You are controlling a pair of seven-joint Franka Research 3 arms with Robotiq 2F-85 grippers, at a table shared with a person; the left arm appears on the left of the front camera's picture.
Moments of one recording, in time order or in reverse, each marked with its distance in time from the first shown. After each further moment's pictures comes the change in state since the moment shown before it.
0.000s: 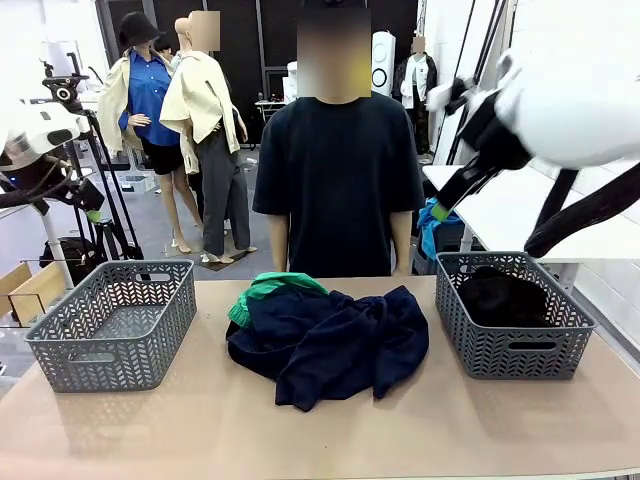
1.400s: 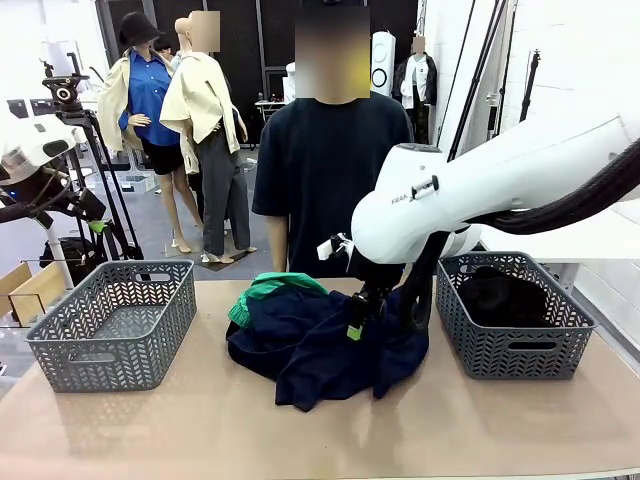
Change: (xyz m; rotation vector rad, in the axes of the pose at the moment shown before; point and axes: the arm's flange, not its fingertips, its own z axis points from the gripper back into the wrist) left arm -0.010 -0.003 -0.007 -0.029 -0.002 0.023; right arm 0.022 0.059 -0.247 0.311 0.311 0.155
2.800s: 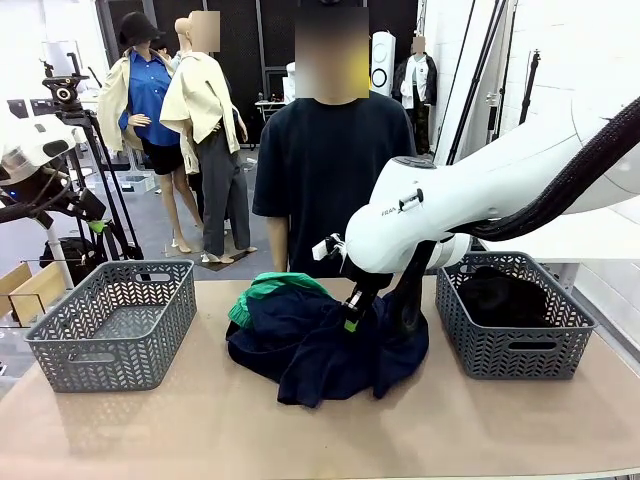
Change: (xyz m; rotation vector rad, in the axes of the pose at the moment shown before) left arm 0.000 0.000 0.000 0.000 0.000 0.000; right arm 0.017 -0.018 -0.022 -0.023 -0.073 0.022
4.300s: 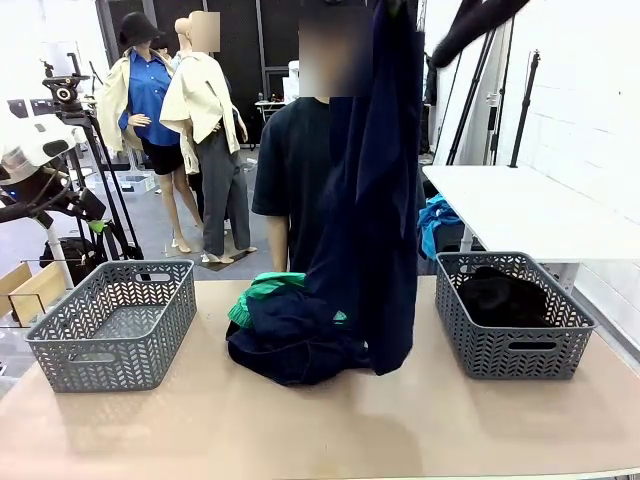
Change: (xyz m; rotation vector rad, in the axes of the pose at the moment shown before) left arm 0.000 0.000 0.000 0.000 0.000 0.000; right arm 0.050 0.097 0.498 -0.731 -0.512 -0.116
